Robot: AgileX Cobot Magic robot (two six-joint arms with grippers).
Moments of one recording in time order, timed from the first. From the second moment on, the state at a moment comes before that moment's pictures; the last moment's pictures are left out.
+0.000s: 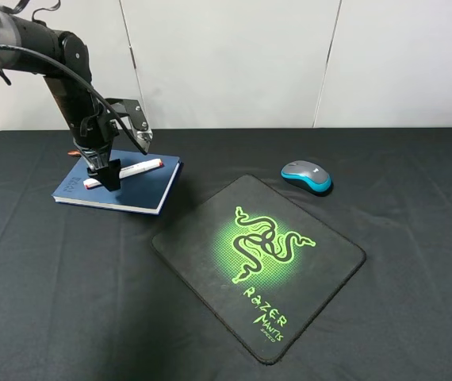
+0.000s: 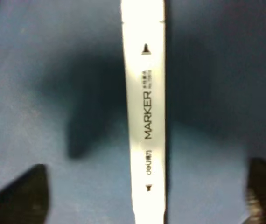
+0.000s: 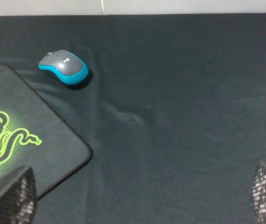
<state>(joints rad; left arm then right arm) -0.21 2.17 -1.56 0.08 0.79 0.94 0.02 -0.01 -0.49 0.03 1.03 0.04</state>
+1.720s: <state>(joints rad) -0.21 1.47 -1.52 -0.02 1.08 0.82 0.02 -0.01 -0.49 0.03 1.03 0.04</state>
